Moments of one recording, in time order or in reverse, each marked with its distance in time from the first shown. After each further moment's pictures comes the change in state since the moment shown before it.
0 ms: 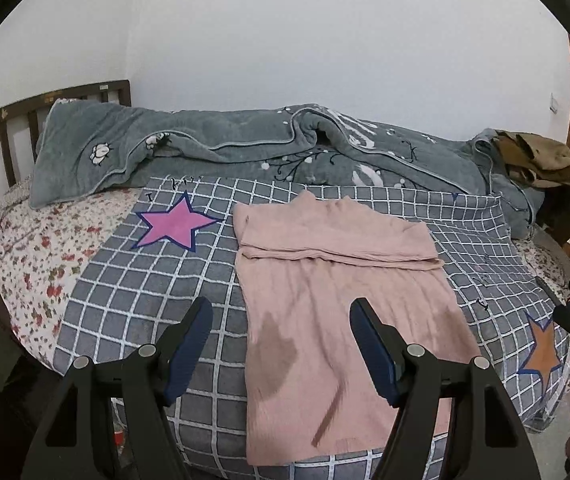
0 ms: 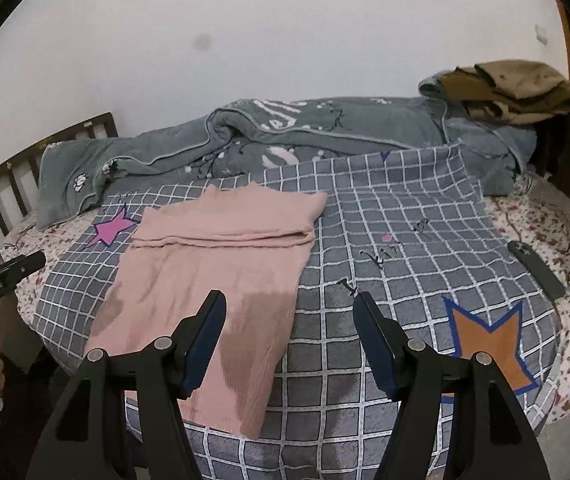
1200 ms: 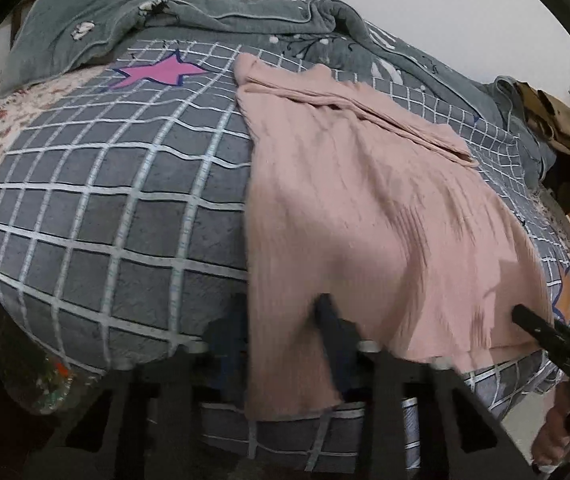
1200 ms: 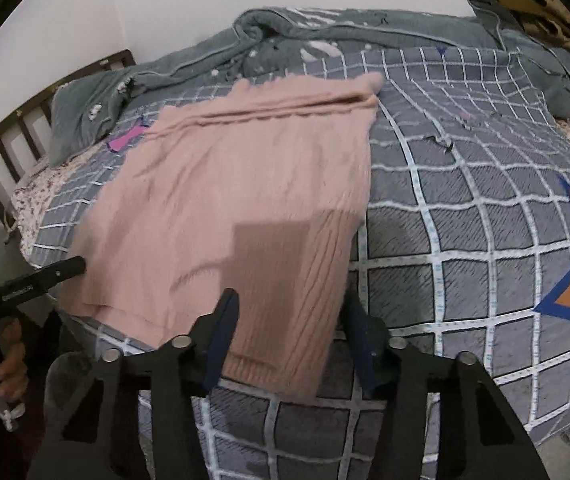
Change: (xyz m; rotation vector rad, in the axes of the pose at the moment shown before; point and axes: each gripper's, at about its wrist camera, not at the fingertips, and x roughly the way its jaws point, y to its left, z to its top) left arm 0.101 0.028 -0.112 -0.088 0.284 -0.088; right arm 0.112 0.027 -0.108 0.022 0.260 0.127
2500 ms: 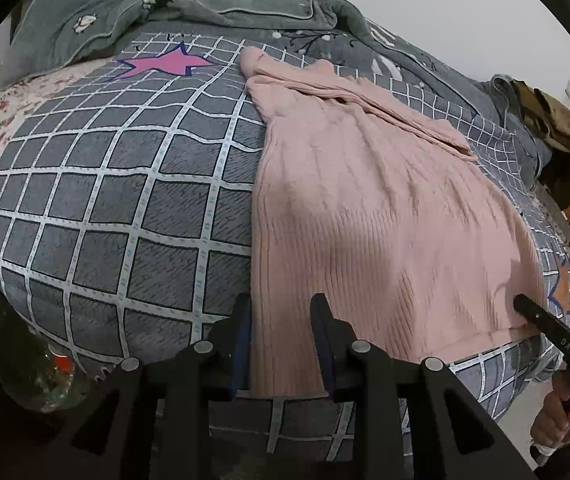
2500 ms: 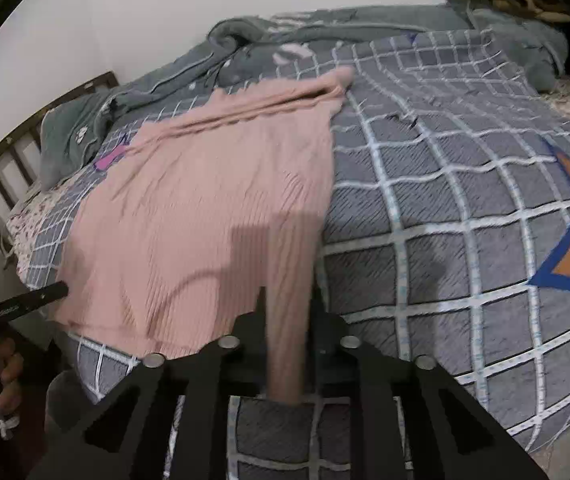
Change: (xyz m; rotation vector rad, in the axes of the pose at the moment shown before) left arm -0.004 0.014 -0.011 0.002 0.008 -0.010; right arm -0.001 -0.025 -0.014 0.043 -0.043 0.028
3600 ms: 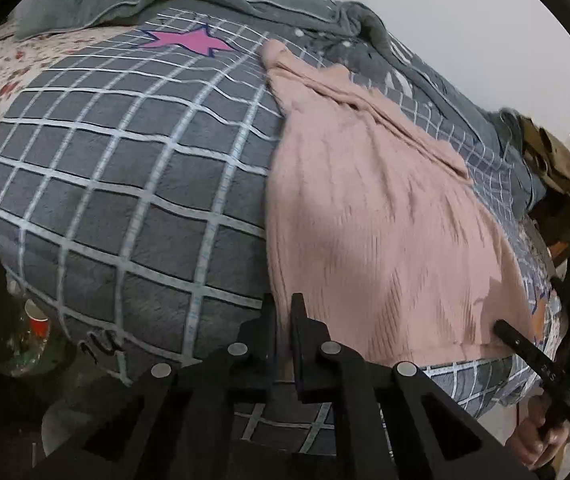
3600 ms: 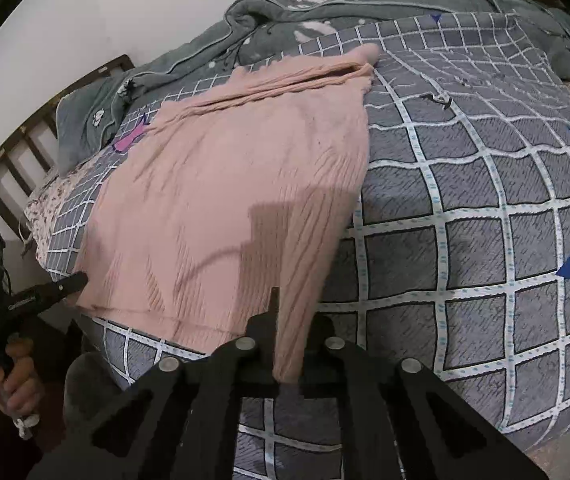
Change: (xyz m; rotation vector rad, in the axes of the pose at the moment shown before) left arm -0.009 0.015 -0.010 -0.155 0.016 -0.076; right arm -0.003 0.012 0.004 -0.003 0.051 0.074
